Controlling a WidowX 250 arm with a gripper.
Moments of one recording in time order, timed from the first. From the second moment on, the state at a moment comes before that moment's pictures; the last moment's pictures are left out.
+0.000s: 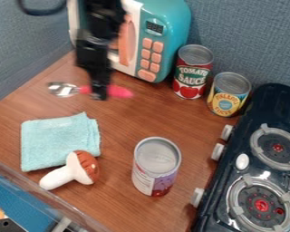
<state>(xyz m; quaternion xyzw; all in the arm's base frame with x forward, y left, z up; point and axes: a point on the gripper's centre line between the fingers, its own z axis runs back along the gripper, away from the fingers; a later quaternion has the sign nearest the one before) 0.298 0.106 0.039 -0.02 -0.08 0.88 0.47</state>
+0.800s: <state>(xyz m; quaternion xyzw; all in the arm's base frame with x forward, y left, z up) 0.259 0.225 0.005 0.02 0.00 1.00 0.04</state>
